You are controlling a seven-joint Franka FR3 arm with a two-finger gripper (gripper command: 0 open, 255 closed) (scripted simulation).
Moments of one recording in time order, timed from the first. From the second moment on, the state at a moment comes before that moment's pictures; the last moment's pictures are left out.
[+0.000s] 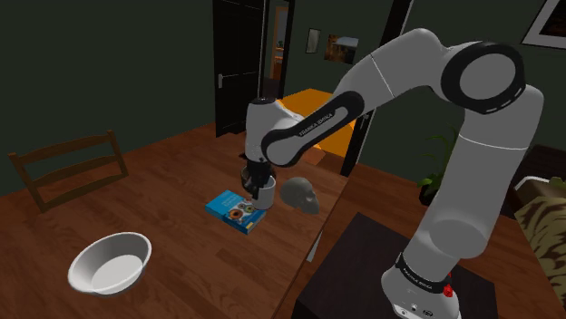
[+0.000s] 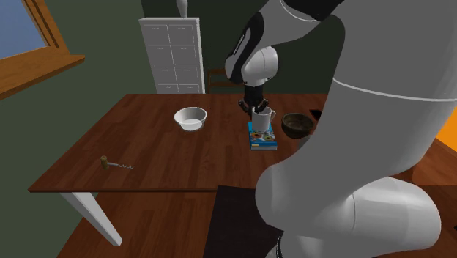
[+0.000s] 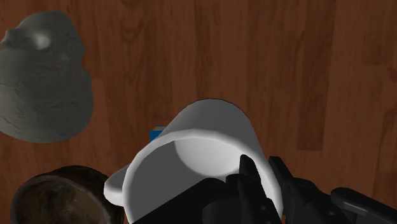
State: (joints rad) arm -0.02 0.14 0.30 -2.22 -0.15 2.37 0.31
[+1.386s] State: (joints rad) arm -0.21 0.60 0.16 -1.49 -0.17 2.11 -0.07
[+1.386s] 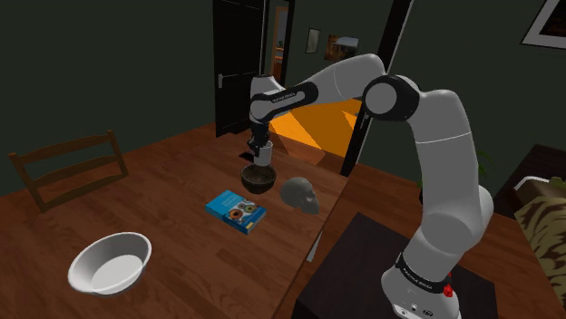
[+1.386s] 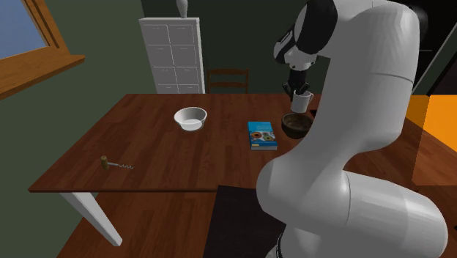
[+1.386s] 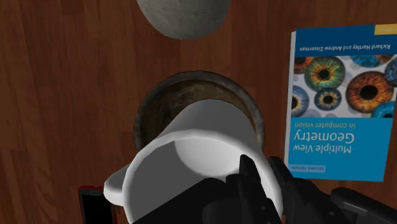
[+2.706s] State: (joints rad) arm -0.23 0.85 0.13 -1.28 -0.19 2.16 -0.12
